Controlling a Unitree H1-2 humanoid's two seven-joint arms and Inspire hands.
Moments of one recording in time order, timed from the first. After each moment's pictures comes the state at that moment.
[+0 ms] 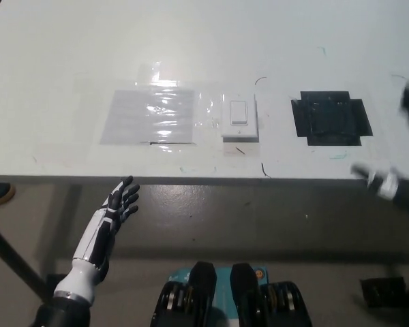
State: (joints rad) left_arm -0.10 0.12 -0.01 -0.04 -0.03 0.06 -0.11; right_arm -0.32 -0.28 -0.10 -0.25 0.14 -0.08 0.15
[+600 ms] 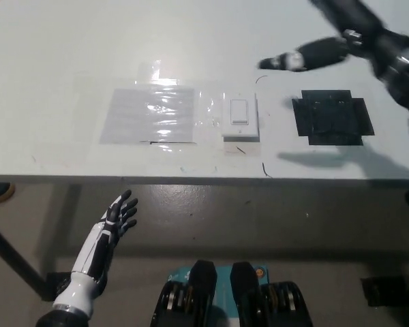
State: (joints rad) left_arm -0.06 0.12 -0.02 -0.04 -0.03 0.06 -0.11; right_arm -1.01 -0.41 0.32 0.23 0.02 0.17 0.37
